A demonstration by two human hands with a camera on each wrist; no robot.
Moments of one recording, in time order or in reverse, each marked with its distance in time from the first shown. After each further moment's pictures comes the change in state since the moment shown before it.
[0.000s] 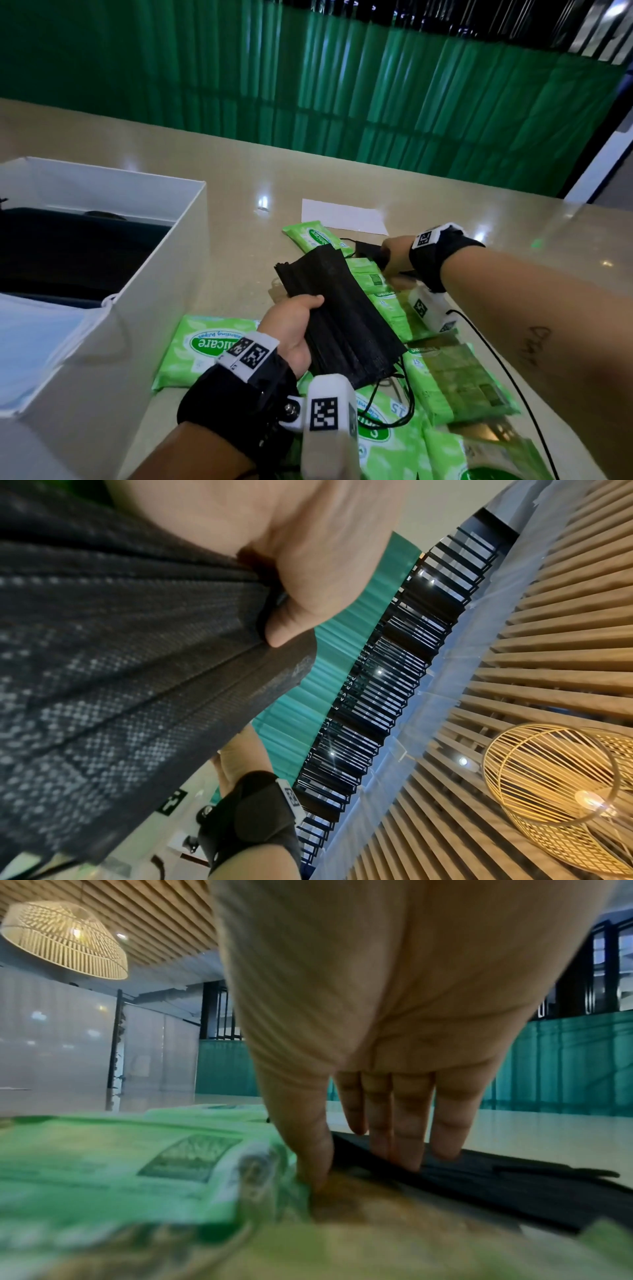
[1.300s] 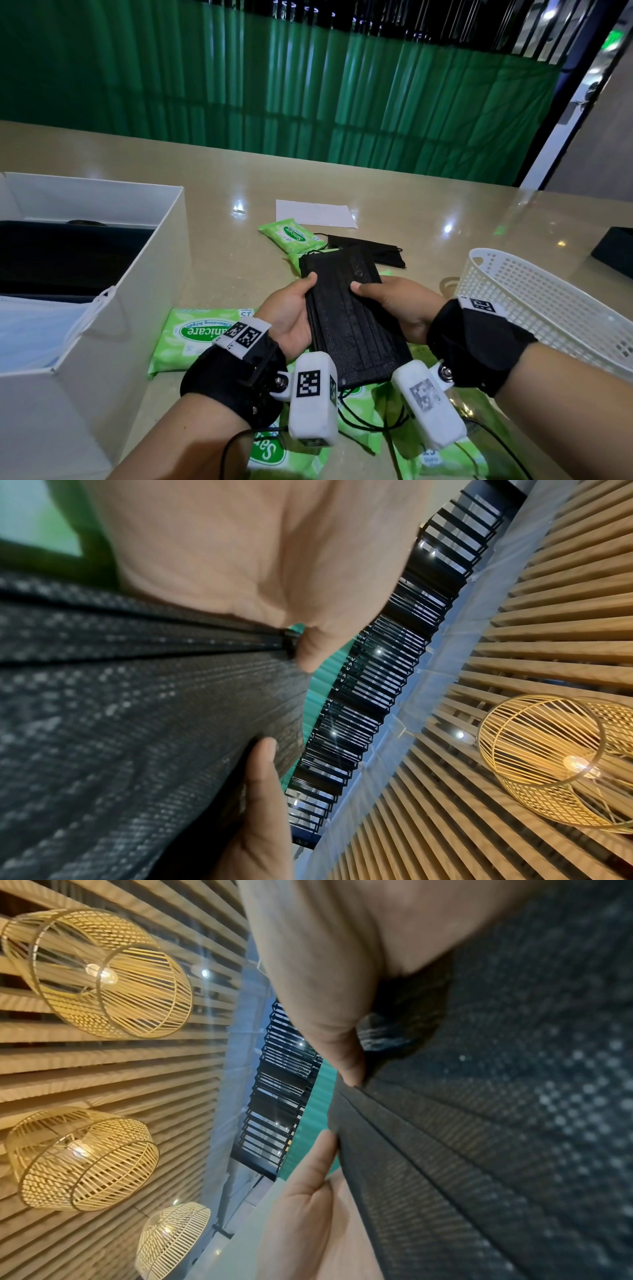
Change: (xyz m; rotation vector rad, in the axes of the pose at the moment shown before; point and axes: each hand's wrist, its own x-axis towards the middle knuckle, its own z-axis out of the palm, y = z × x) left_hand -0.026 -0.006 0.015 0.156 -0.252 -0.044; right_hand -0.173 -0.040 0.089 1.711 0.013 -0.234
